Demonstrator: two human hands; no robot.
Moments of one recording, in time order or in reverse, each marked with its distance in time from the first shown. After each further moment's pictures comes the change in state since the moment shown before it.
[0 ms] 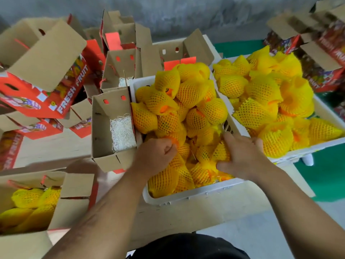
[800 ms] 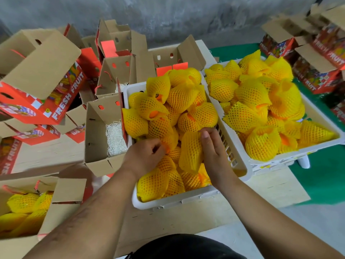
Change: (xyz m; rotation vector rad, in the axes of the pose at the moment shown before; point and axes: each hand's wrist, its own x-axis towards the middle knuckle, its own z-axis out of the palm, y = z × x) left_hand 0.011 0.003 -0.006 0.031 -0.145 -0.203; right_hand 0.011 -0.045 0.029 1.504 0.300 -0.019
